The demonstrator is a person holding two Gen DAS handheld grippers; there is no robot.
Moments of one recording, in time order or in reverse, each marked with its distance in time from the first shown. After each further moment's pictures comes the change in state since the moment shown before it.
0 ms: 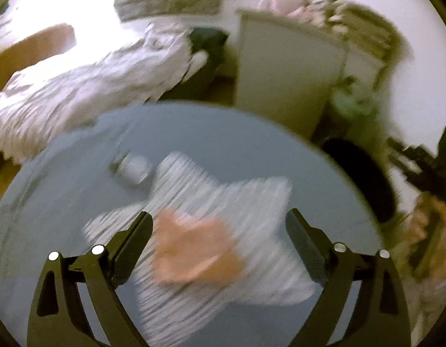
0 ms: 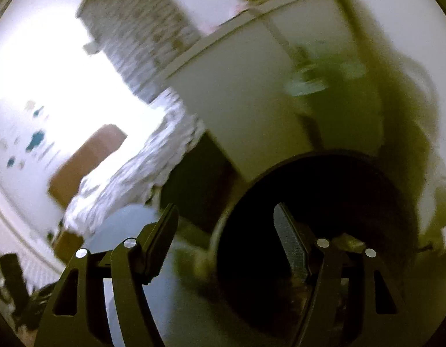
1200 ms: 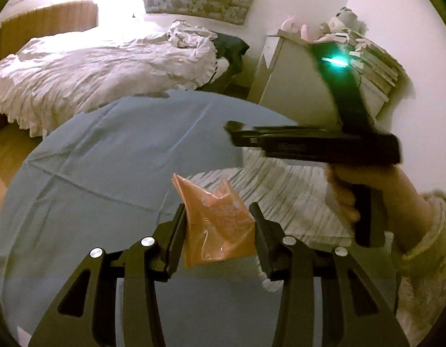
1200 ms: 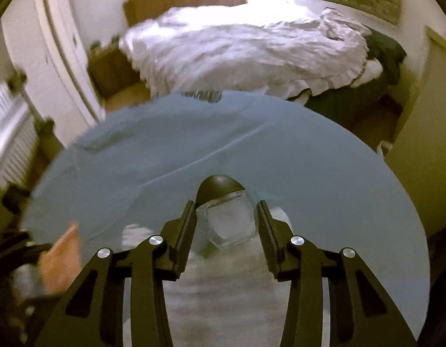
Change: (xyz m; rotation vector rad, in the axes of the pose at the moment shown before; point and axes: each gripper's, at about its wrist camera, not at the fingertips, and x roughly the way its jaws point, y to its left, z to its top) left arm -0.048 0.105 -0.039 -0.130 -0.082 -0.091; right arm 0.191 0.311 -0.102 -0.686 0.513 0.183
